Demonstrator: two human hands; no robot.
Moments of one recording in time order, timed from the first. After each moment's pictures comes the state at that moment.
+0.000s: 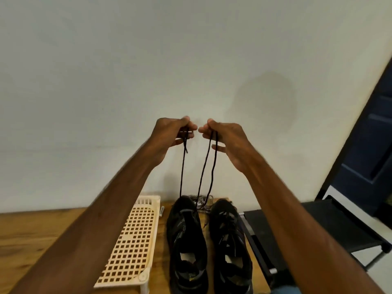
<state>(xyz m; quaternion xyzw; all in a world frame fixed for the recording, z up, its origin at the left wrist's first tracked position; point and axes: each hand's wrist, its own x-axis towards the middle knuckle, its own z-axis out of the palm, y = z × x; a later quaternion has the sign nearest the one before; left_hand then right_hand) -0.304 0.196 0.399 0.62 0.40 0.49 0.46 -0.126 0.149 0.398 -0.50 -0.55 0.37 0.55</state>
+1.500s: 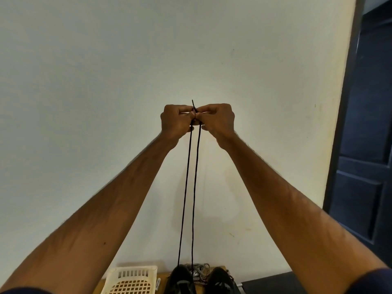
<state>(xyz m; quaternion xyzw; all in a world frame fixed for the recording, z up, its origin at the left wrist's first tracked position) -0.284 0.167 0.625 0.66 0.30 0.65 0.25 -0.160 0.141 0.633 -0.45 -0.58 0.08 0.67</state>
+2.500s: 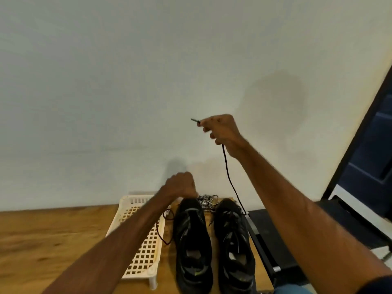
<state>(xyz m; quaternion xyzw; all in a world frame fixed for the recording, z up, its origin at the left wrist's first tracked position) -0.284 0.199 0.294 0.80 0.57 0.03 0.18 -0.134 0.196 0.410 -0.54 -0.57 0.28 0.55</state>
